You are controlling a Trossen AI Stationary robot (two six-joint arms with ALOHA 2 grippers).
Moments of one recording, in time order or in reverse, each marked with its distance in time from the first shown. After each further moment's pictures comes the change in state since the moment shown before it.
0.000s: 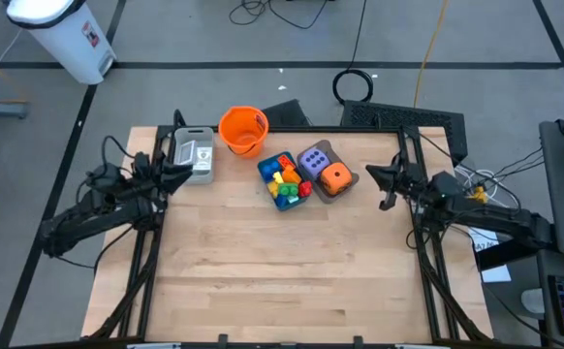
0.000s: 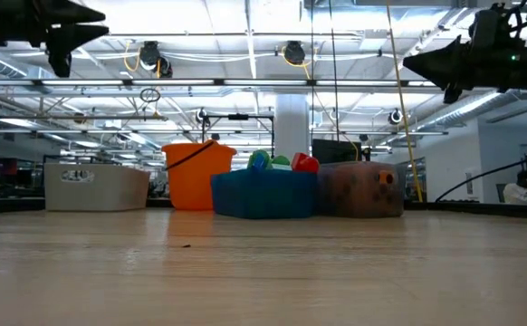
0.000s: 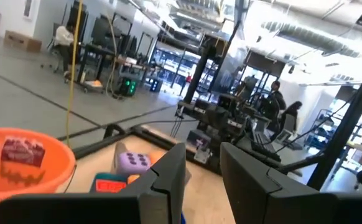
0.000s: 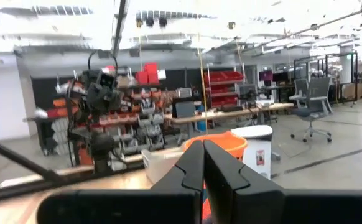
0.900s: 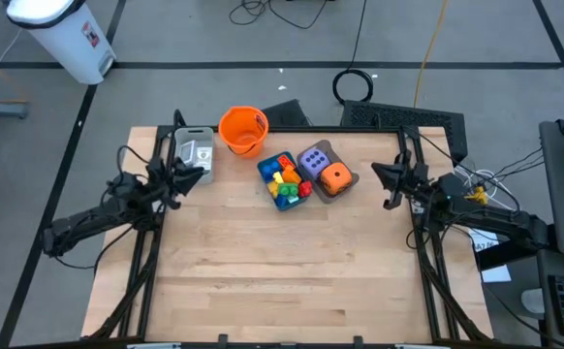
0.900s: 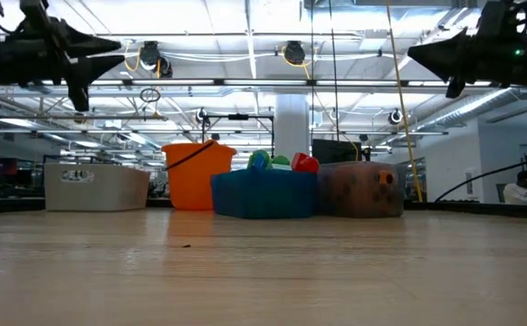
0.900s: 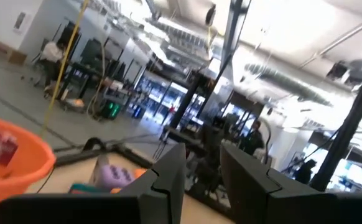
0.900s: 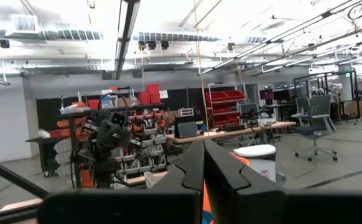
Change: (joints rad) left arm 0.000 0.000 -0.315 0.481 -0.013 -0.145; right arm 0.000 -0.059 -0.033 0.074 0.000 0.011
